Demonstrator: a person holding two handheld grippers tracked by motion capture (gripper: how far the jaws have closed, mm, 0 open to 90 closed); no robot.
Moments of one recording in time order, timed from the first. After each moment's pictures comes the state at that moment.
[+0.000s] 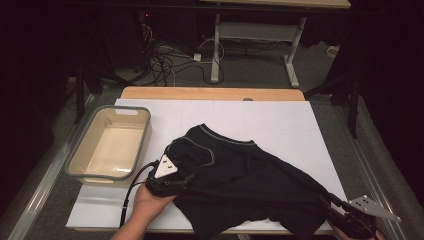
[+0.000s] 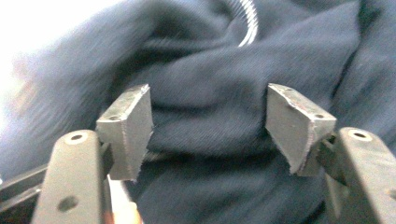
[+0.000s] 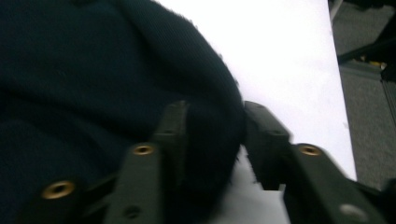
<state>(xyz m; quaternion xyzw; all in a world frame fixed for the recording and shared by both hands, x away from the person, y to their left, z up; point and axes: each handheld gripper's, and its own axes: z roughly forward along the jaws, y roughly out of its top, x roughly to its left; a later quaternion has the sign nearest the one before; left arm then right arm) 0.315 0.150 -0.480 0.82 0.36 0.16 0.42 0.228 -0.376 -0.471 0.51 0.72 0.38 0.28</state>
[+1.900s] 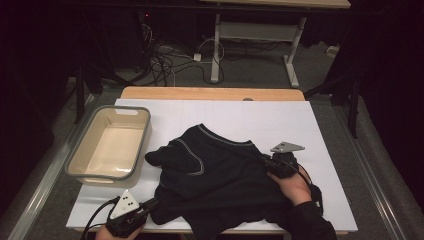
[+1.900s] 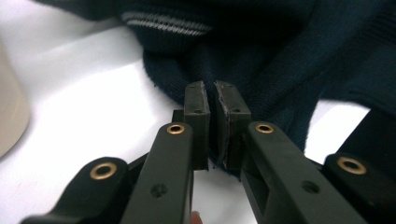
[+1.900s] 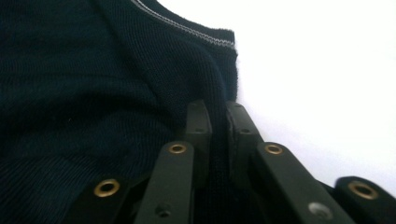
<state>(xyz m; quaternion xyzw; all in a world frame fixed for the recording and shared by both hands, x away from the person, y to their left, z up) 0.220 0.217 -0.492 0.81 0.40 0.14 0.42 0.385 -0.234 -0.477 0.41 0.82 0.35 0.21</state>
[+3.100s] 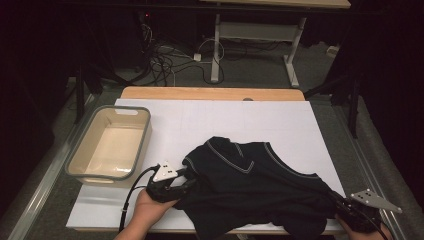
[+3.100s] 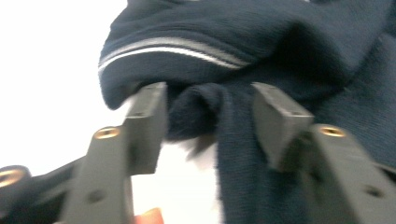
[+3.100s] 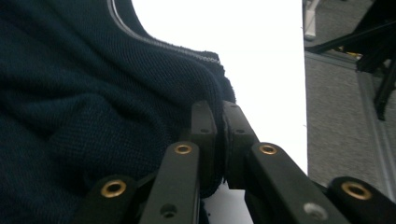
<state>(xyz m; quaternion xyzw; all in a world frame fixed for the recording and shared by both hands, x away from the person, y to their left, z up) 0.305 0.147 -0.481 0.82 0.36 0.12 0.44 0.242 -0.387 -0.464 0.52 0.73 0.33 0.29</state>
